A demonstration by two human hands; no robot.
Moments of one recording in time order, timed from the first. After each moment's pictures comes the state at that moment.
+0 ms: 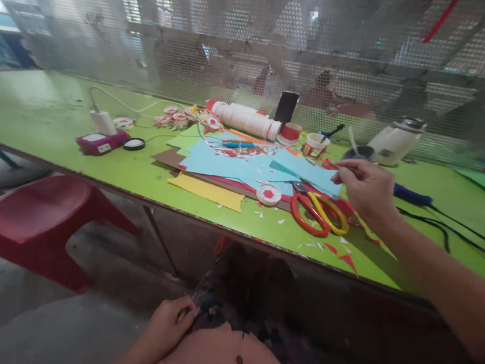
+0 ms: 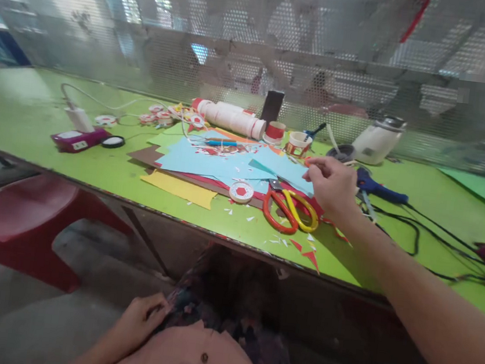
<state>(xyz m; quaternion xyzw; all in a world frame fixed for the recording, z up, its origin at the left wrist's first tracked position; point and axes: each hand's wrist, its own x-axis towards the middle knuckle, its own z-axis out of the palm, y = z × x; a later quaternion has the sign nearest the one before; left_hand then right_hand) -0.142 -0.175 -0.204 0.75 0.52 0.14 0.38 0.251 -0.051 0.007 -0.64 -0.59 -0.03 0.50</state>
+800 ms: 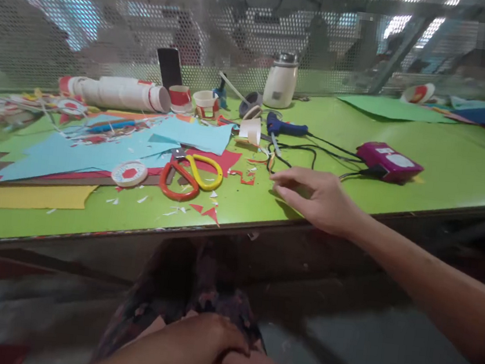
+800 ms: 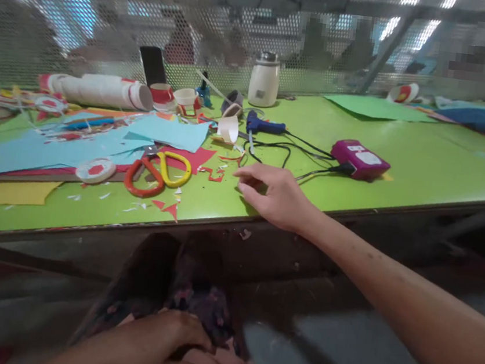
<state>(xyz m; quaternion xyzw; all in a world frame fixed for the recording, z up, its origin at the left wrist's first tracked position) 0.071 -0.212 -0.118 0.86 0.10 -0.19 0.47 0.344 -0.218 -0.015 -0.59 -0.72 -0.01 0.37</state>
